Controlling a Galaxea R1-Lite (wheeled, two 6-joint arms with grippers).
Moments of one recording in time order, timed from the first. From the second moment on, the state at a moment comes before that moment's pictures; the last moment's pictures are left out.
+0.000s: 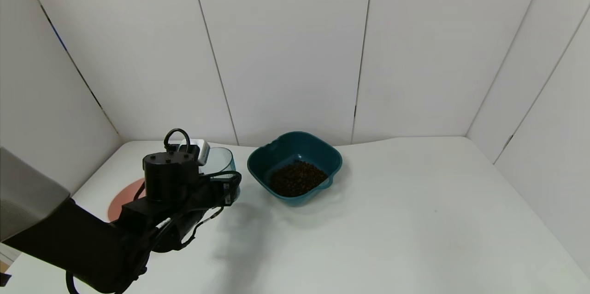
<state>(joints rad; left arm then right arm) -0.34 1.92 -0.60 -0.96 0.33 -0.11 0.00 0.00 0.00 0.00 -0.01 0.00</state>
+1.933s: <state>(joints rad) -0.29 2.13 -0.47 -1.33 0.21 -0.02 0.00 0.00 0.00 0.00 -0.01 0.00</state>
